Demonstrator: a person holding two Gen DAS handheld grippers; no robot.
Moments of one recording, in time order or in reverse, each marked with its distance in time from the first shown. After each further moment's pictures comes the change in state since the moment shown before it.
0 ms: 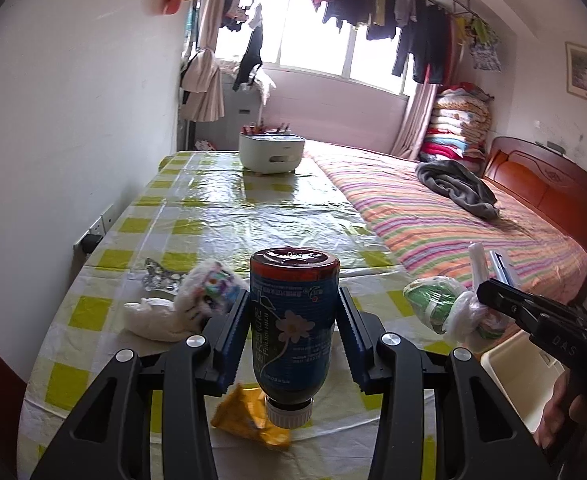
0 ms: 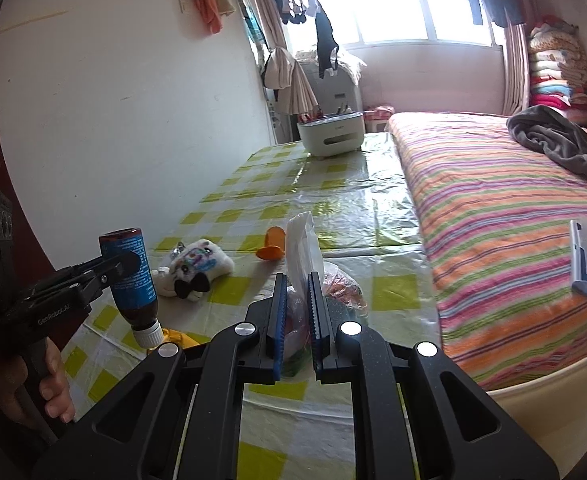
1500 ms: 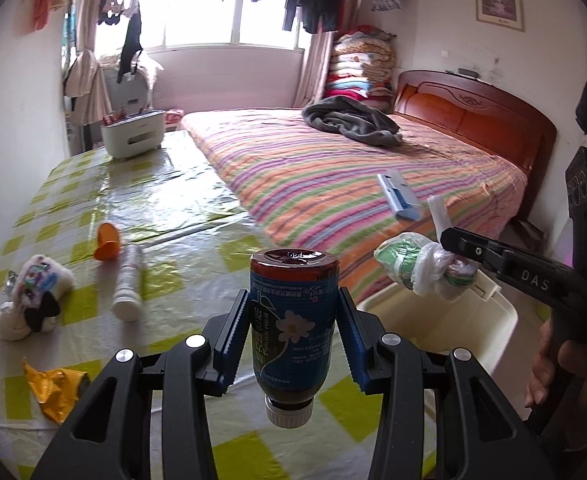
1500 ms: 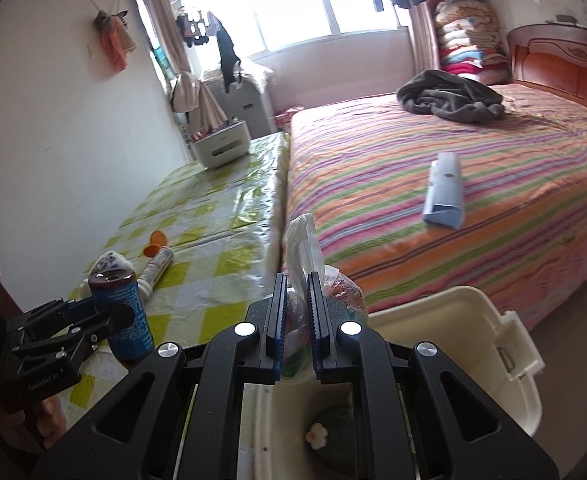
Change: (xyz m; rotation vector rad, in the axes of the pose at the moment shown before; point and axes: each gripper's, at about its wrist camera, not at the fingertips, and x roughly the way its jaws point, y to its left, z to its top) left arm 0.025 -0.170 -0.047 0.236 0.126 -0.269; right arm -0.090 -0.143 -0.056 0.205 -0.044 -0.221
